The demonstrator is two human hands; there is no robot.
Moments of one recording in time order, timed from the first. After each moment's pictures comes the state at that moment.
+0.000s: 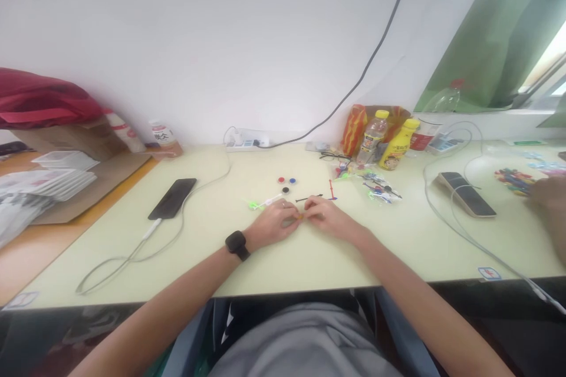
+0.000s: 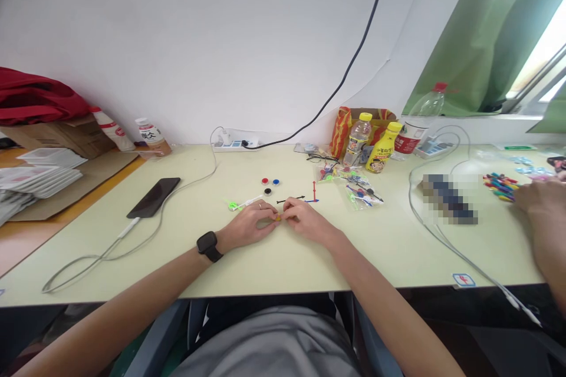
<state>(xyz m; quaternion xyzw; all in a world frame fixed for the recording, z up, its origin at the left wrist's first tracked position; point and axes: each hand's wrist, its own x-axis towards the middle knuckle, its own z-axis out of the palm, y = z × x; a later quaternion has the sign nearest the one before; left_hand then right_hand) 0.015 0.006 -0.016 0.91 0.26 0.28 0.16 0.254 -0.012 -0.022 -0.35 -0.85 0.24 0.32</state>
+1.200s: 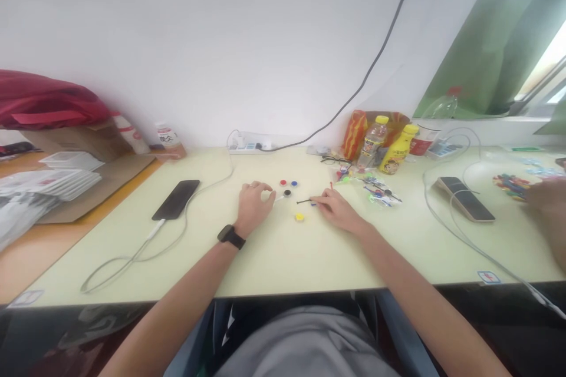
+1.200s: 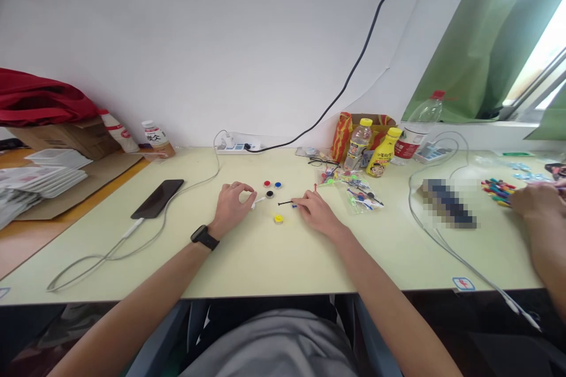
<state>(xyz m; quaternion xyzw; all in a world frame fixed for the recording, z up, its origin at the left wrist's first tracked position) -0.015 0.046 -0.010 0.76 0.56 0.33 0.03 0.285 0.018 -0.045 -0.47 -0.82 0.11 0.30</state>
